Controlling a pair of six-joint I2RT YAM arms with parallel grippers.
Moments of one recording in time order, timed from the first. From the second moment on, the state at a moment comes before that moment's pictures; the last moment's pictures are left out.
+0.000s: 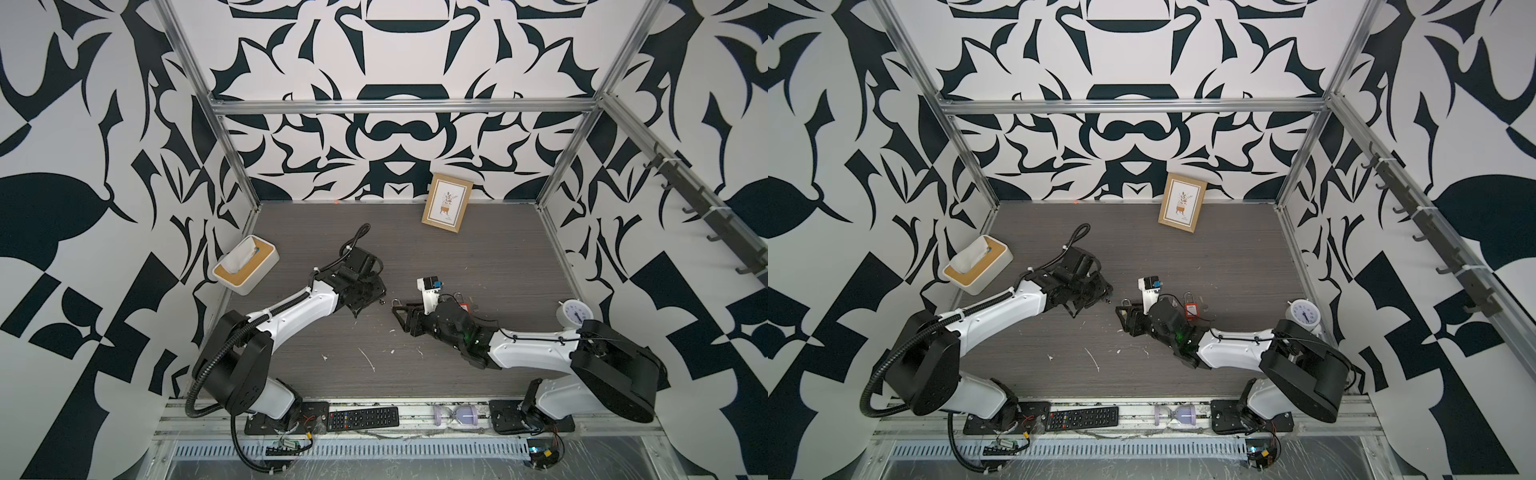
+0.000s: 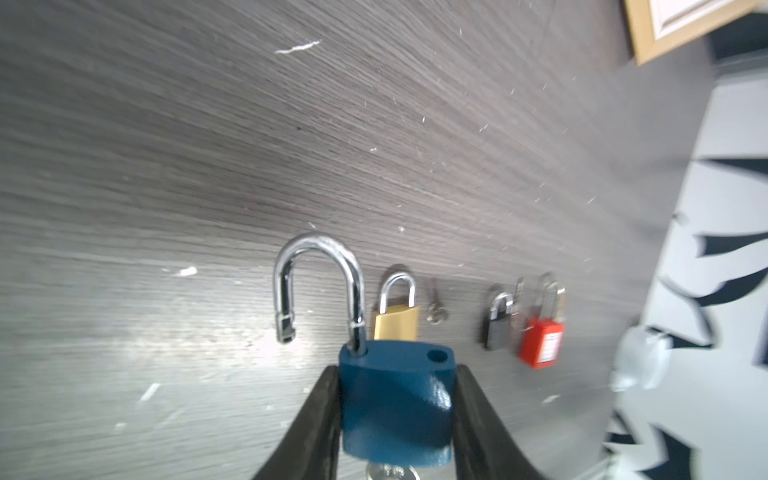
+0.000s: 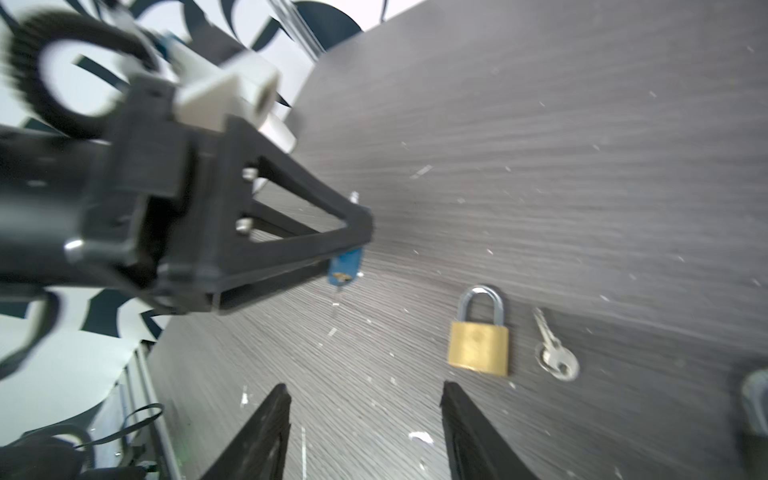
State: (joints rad) left arm -0.63 1.48 0.94 -0.40 0.14 -1.08; right arm 0.95 1.41 0.49 0.57 0.05 0.72
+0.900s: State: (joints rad) left arm -0.62 1.35 0.83 -0.26 0.23 -1.25; right arm 0.94 1.56 0.65 0.59 0.03 0.71
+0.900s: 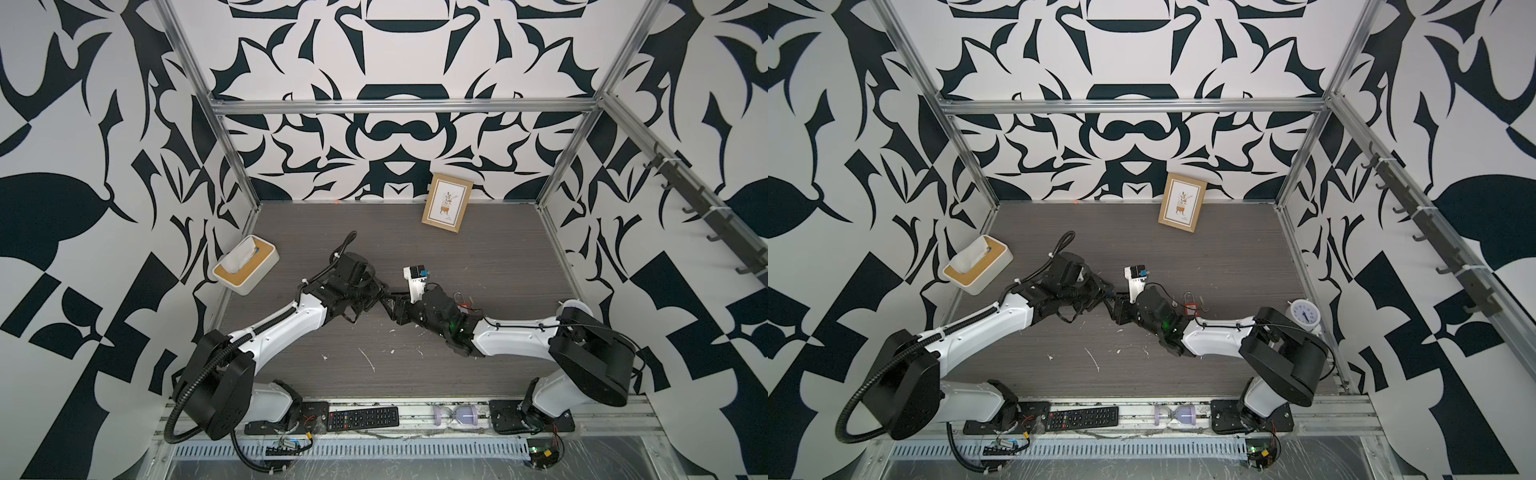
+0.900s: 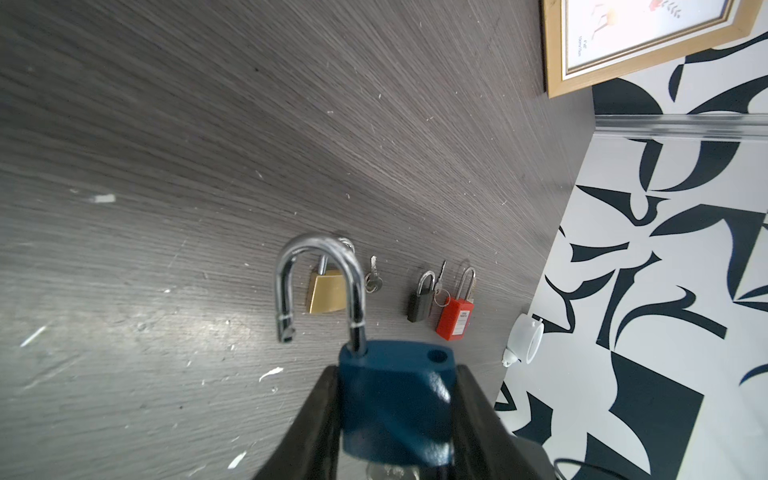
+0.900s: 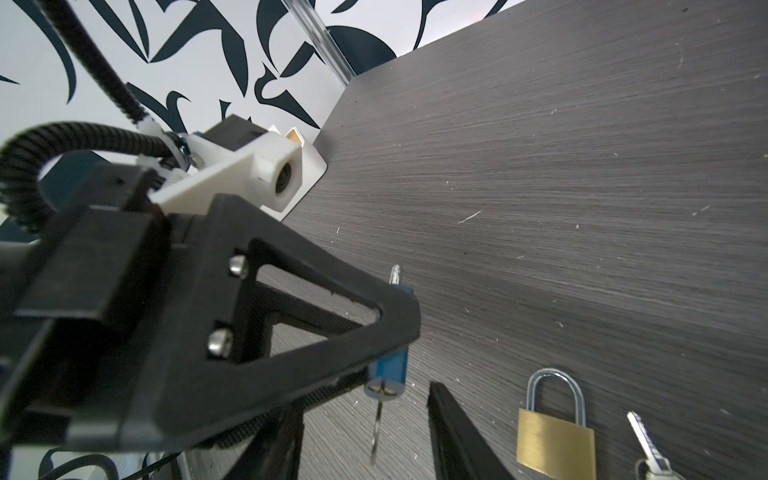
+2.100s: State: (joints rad) left arm -0.62 1.31 0.82 -0.17 0.26 -1.27; right arm 0.92 1.62 0.73 0.63 0.09 0.71
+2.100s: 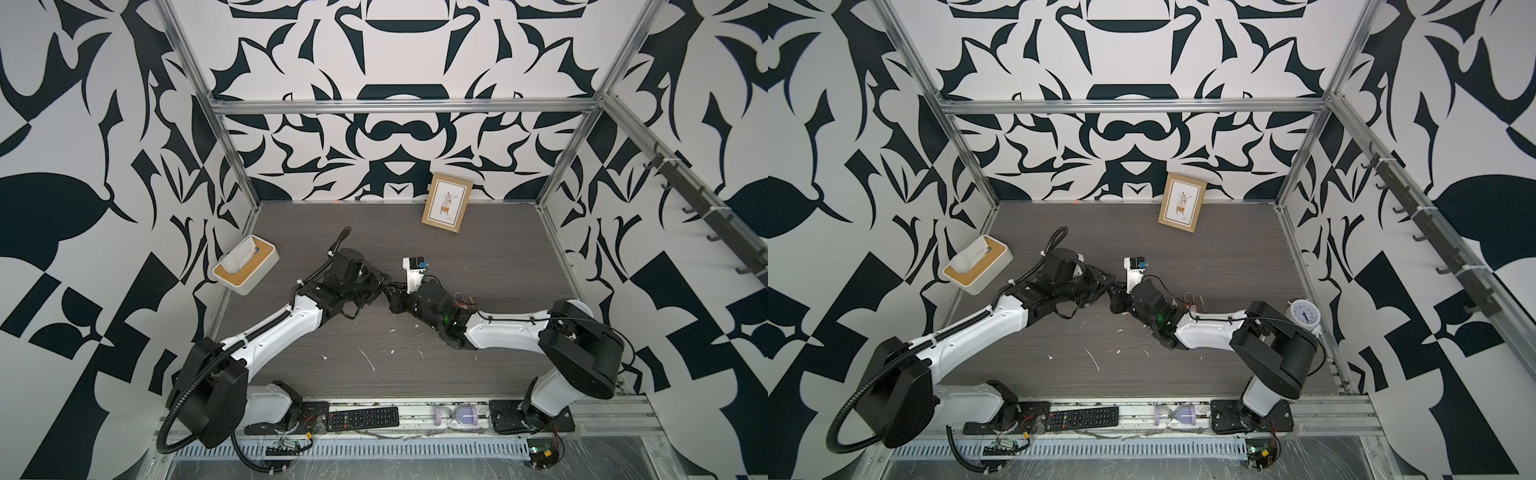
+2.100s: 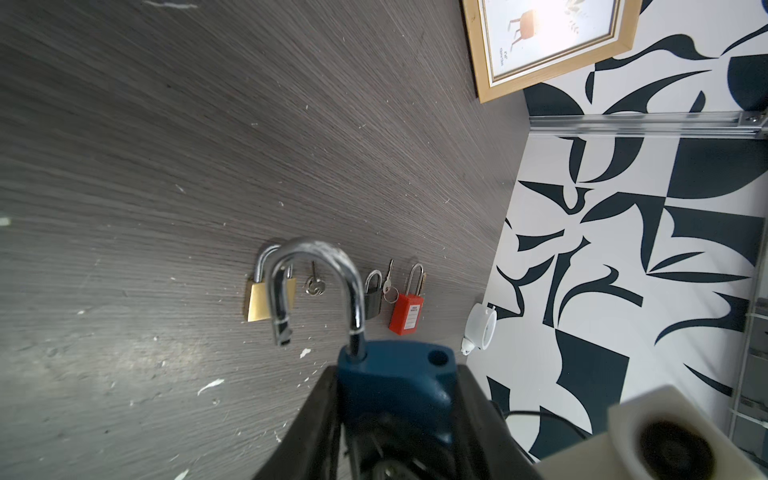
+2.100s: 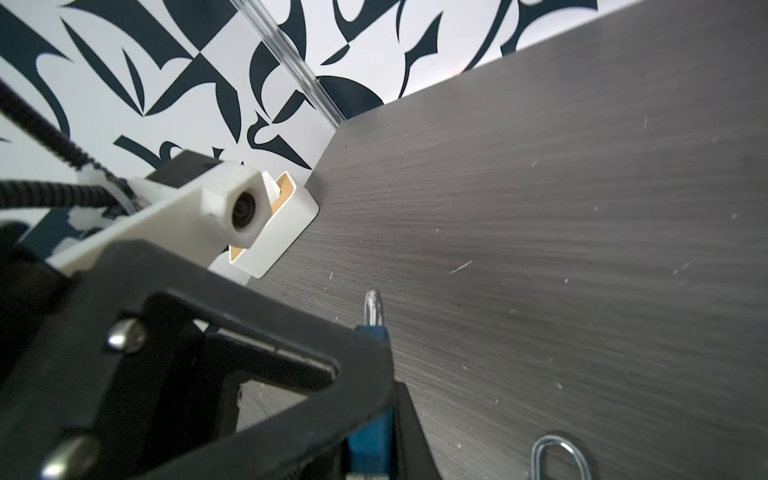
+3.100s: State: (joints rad) left arm -0.29 1.13 0.62 0.32 0.83 -1.00; right arm 0.48 1.43 0.71 0.53 -1.13 1.25
